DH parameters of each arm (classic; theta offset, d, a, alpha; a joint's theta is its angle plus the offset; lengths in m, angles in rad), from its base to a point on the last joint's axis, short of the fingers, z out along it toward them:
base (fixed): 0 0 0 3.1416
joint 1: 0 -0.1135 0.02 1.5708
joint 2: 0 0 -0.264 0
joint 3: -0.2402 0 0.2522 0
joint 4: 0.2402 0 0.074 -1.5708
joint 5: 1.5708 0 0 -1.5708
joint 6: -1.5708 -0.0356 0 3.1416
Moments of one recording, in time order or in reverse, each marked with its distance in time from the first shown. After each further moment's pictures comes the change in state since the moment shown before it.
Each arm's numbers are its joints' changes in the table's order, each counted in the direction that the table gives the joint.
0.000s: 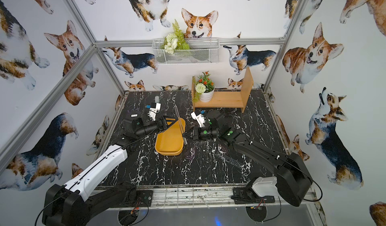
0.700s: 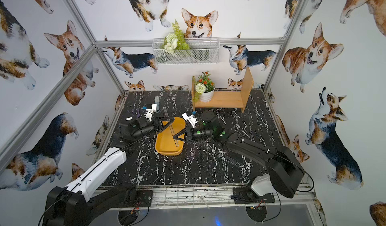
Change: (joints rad) left arm -0.061 -0.021 0.071 -0.139 0.074 0.106; right arm -0.060 0.086 -0.013 -0.206 -0.091 -0.120
